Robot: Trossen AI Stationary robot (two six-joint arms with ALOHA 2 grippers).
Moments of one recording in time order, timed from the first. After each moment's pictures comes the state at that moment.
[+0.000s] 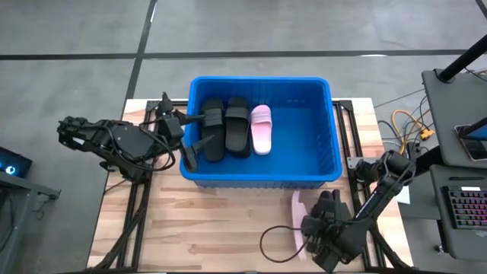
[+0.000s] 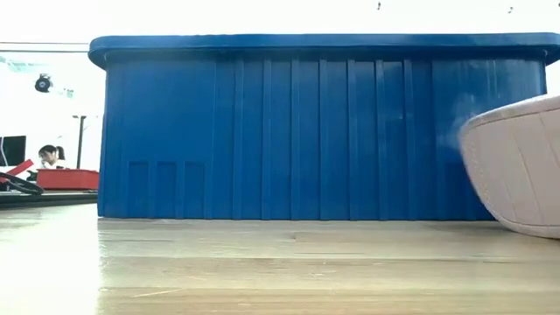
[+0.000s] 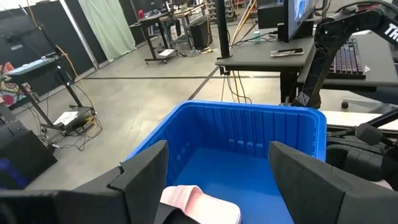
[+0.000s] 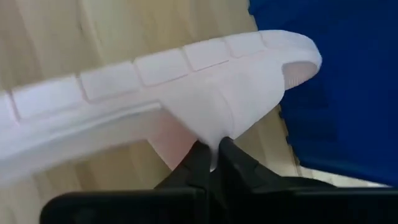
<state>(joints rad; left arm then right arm) -0.38 1.23 1.68 -0.73 -0.87 -0.06 0.92 1.82 1.34 -1.23 0.50 1.20</state>
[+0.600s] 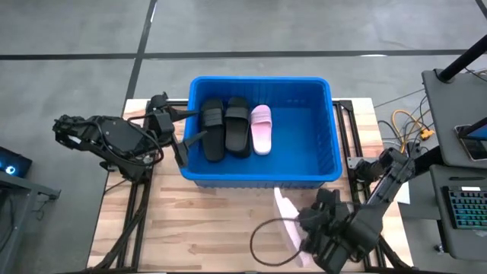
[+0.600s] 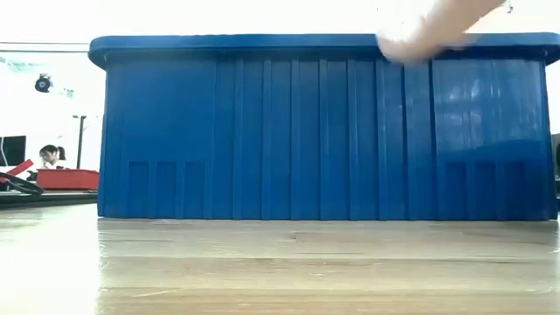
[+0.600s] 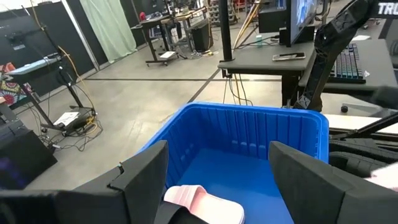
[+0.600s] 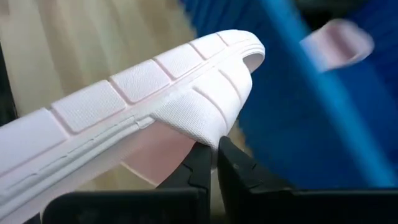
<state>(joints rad) -0.38 1.18 1.68 -0.76 -0.87 -0.06 0.86 1.80 1.81 -1.50 0.69 1.18</state>
